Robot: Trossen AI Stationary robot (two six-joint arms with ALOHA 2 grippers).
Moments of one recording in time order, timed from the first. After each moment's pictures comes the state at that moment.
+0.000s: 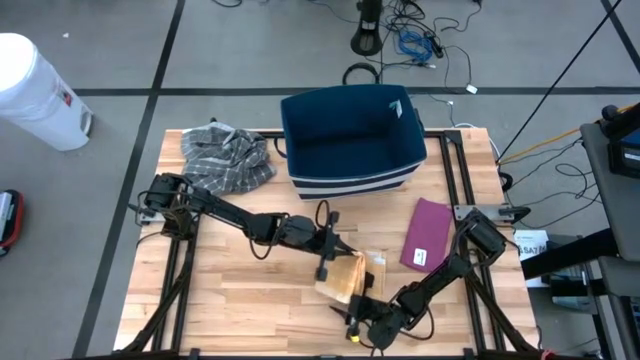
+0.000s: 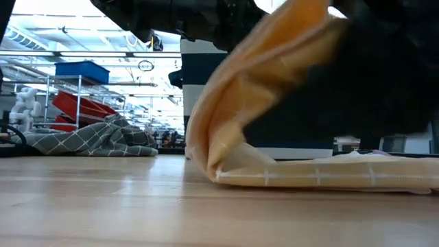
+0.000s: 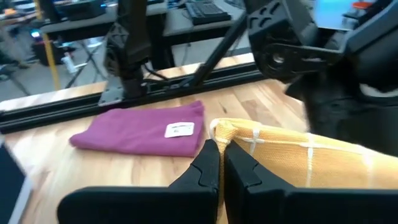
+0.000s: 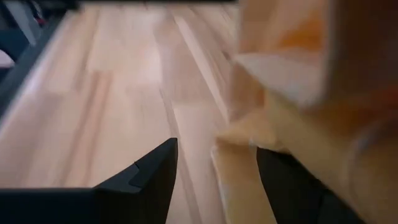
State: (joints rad) left arm -0.19 1.83 1.03 0.58 0.02 0.14; right arm 0.73 2.12 1.07 0.40 0.91 0.54
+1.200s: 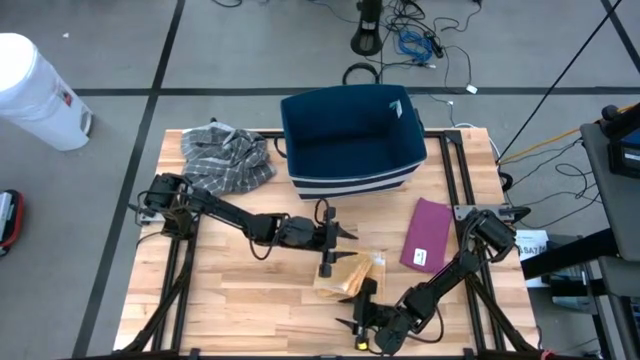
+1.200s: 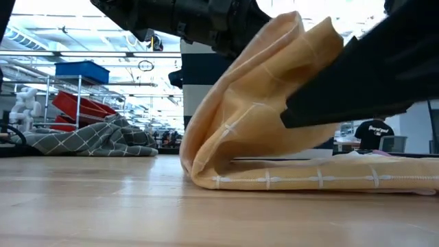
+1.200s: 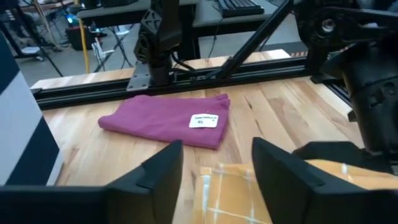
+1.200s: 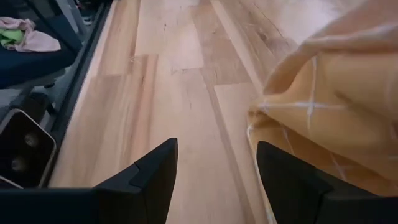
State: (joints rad) left arm -0.20 1.83 1.03 0.56 -0.10 0.08; right arm 0.78 2.04 1.07 0.27 0.78 0.62
